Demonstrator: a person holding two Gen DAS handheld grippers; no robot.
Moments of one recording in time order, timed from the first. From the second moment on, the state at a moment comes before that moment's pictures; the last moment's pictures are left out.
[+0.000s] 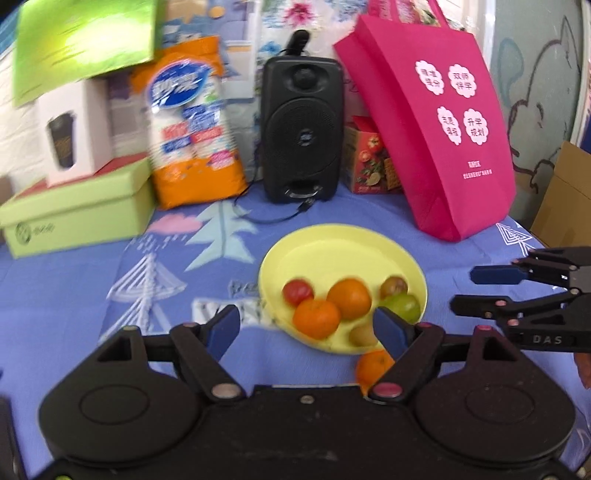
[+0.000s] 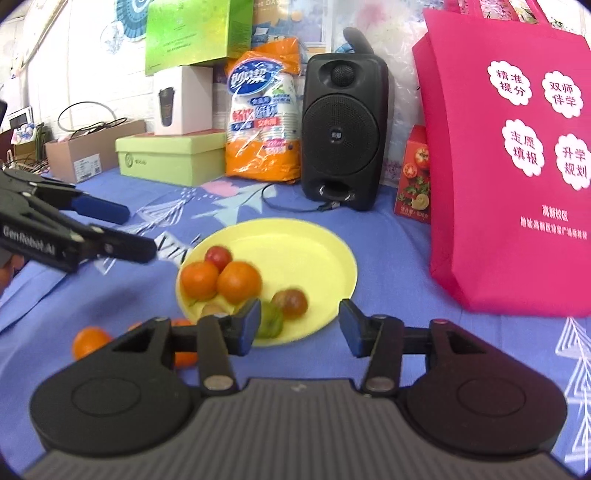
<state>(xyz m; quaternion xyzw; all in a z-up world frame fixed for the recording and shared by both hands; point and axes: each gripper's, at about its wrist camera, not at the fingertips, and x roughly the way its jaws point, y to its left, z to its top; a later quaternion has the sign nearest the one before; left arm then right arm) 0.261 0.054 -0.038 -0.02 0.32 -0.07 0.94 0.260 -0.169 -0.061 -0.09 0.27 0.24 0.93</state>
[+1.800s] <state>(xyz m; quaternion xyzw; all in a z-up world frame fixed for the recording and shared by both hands) 0.199 0.053 -0.103 -0.03 0.38 -0.08 0.92 0.189 -0.105 -0.113 -0.13 0.33 0.34 0.87</state>
